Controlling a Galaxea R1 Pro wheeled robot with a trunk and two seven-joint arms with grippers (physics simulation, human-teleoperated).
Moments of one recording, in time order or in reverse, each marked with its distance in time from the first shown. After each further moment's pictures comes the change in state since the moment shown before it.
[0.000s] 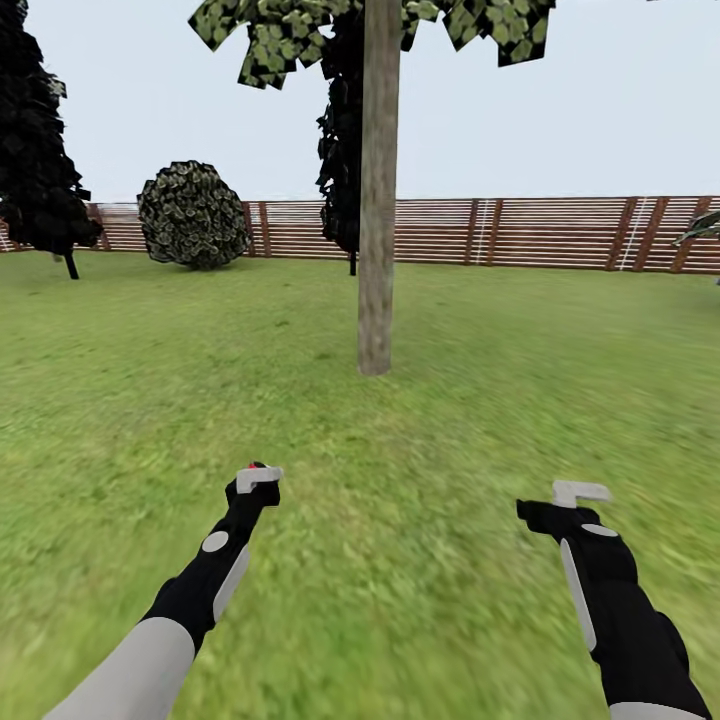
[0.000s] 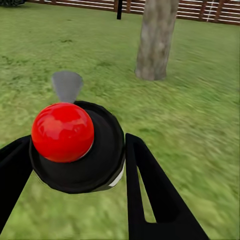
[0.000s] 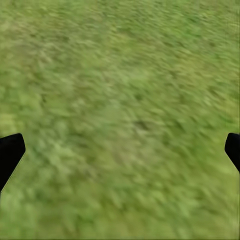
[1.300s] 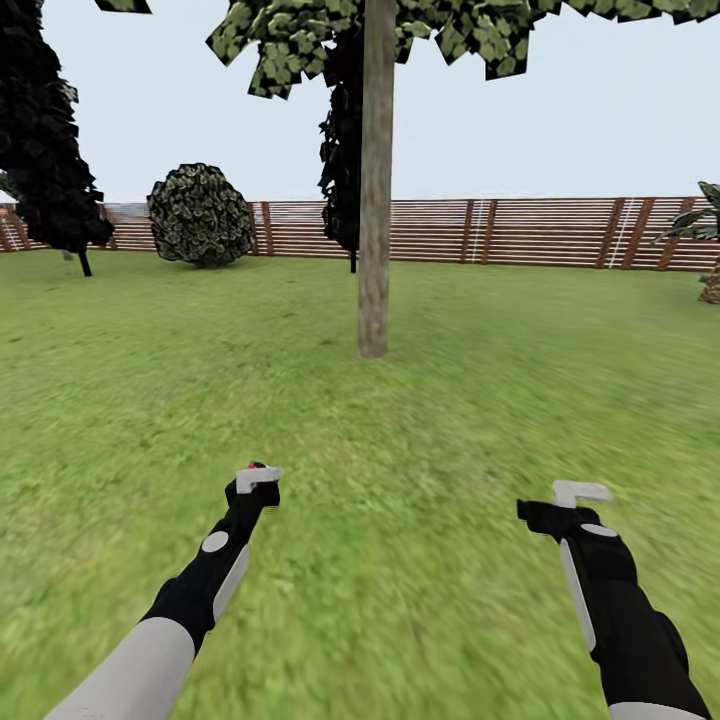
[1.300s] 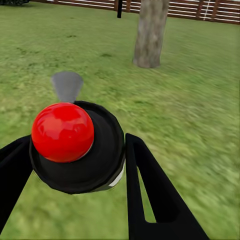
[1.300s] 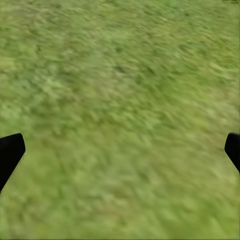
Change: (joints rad) left arm 0.000 0.000 0.001 0.001 0.001 0.000 0.000; right arm 0.000 0.000 0.002 0.001 0.004 -0.002 -0.002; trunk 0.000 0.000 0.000
